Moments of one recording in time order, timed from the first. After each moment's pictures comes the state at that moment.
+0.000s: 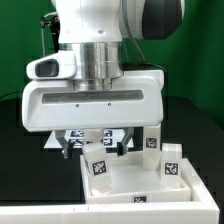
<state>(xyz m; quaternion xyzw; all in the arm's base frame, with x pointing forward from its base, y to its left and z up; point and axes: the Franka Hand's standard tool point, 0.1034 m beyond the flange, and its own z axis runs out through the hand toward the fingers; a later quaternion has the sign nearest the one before) 0.620 -0.017 0.087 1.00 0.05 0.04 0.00</state>
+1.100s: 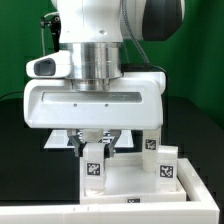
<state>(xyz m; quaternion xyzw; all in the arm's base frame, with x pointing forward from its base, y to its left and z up) 0.623 -0.017 0.086 0.98 -0.17 0.06 -0.01</state>
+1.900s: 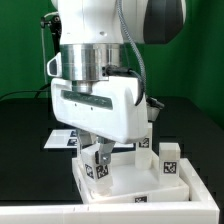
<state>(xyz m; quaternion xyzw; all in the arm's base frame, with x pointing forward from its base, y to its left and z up) 0.628 -0.015 0.084 0.85 -0.52 0.05 -0.03</state>
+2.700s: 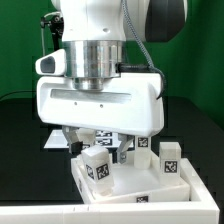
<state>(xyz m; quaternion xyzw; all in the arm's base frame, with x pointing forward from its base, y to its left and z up) 0.630 -0.015 0.088 0.96 -0.28 0.06 -0.01</state>
